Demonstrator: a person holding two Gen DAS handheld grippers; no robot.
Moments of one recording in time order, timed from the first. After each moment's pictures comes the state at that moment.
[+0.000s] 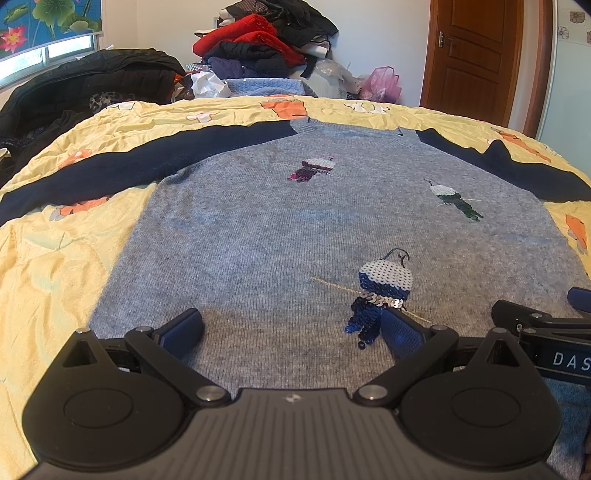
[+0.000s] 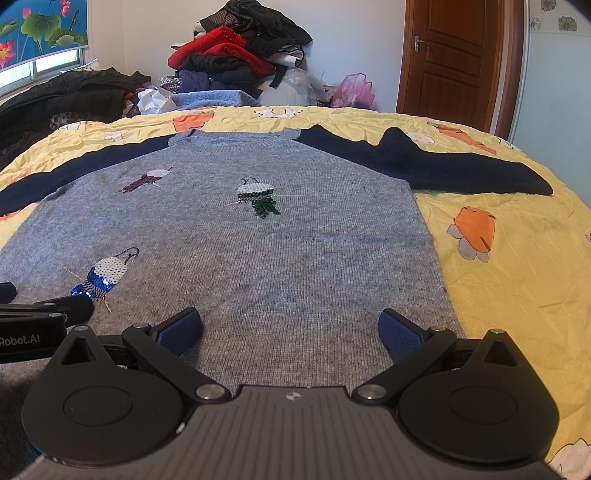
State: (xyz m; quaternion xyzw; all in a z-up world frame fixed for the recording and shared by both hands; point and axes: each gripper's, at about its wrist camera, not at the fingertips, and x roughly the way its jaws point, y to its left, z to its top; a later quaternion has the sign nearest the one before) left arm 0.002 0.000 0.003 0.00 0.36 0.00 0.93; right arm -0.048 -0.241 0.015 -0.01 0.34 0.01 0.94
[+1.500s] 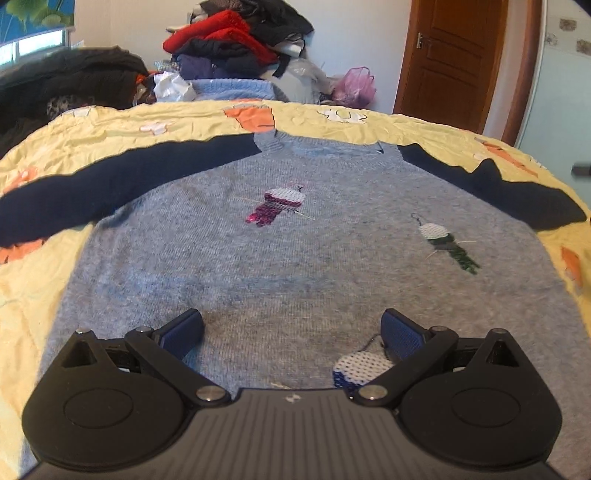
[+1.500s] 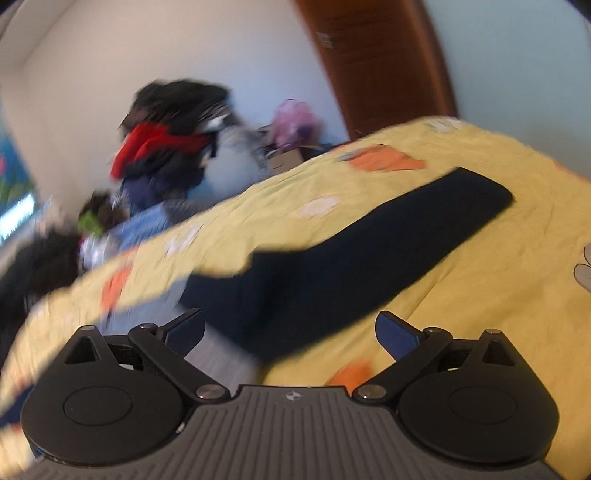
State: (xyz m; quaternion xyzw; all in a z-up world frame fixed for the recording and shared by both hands) left arm 0.066 -0.011 0.003 -0.01 0.36 -0.05 0.93; right arm 0.074 -0.467 0.086 0.24 0.29 -0.02 0.93
